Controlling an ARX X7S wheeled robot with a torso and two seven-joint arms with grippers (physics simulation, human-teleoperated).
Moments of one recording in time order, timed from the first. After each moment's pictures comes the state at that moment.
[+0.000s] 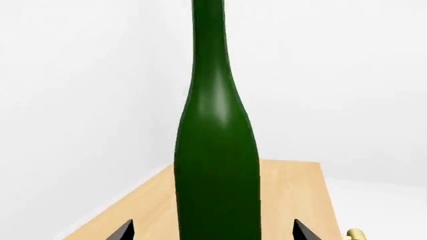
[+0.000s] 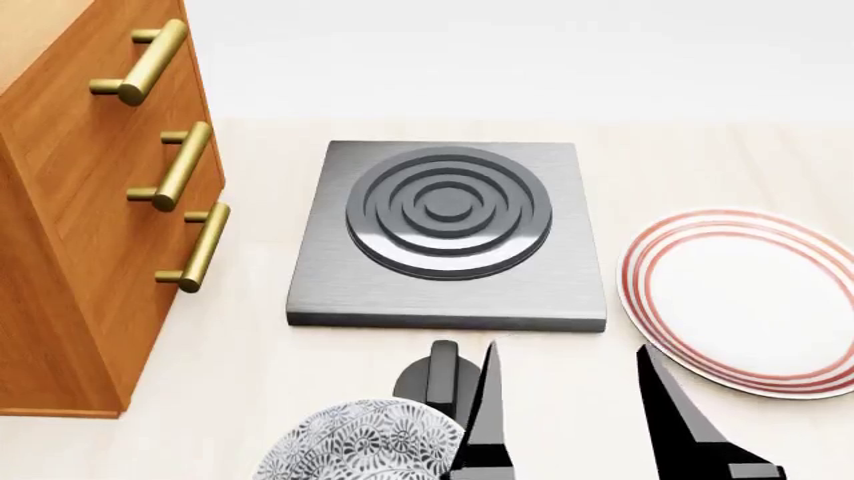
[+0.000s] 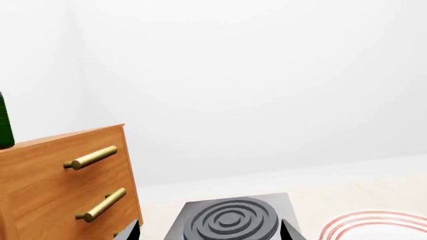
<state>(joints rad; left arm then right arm) -1.16 -0.59 0.32 -0.12 -0.66 -0.73 -0.47 0.04 0.50 -0.23 -0.82 0.66 0.33 0.53</state>
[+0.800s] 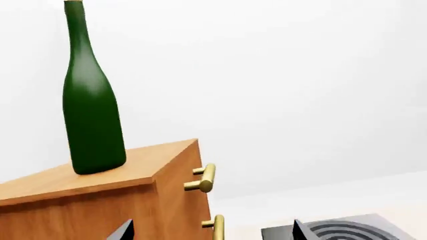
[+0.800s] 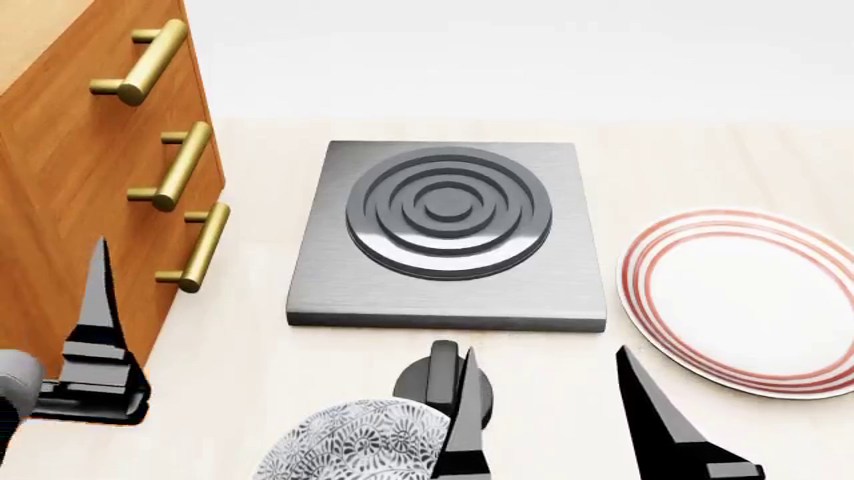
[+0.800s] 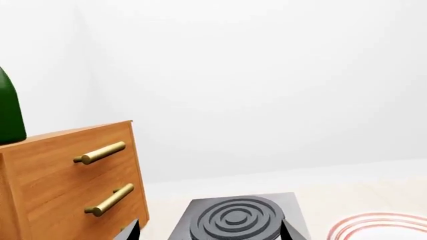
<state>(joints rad) -0.39 -0.65 0.41 0.72 -0.53 -0.50 -0.70 0.06 0.50 -0.28 -0.83 0.64 0.33 0.53</state>
